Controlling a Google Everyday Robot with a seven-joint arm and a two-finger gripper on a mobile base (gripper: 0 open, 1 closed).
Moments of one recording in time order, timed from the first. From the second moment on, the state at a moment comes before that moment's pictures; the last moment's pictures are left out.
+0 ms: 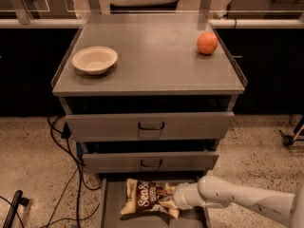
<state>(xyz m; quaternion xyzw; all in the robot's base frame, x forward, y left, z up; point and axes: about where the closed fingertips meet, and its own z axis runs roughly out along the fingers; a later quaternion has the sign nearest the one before) 0.478 -0.054 0.316 -0.53 0.76 0.25 0.30</state>
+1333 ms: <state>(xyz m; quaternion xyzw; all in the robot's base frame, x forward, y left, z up) 0.501 -0.109 0.462 -0.55 0.75 0.20 0.30</state>
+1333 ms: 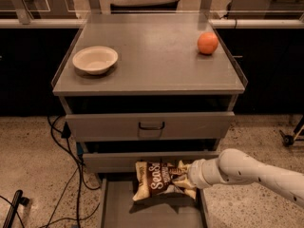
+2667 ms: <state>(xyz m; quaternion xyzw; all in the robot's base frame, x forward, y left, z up) 0.353 -0.093 0.722 -0.71 0.55 0.12 0.43</state>
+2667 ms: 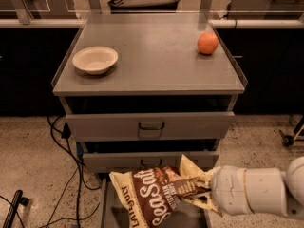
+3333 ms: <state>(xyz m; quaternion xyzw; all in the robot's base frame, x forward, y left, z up) 0.373 -0.118 0.825 -0.71 0.52 0.11 0.46</state>
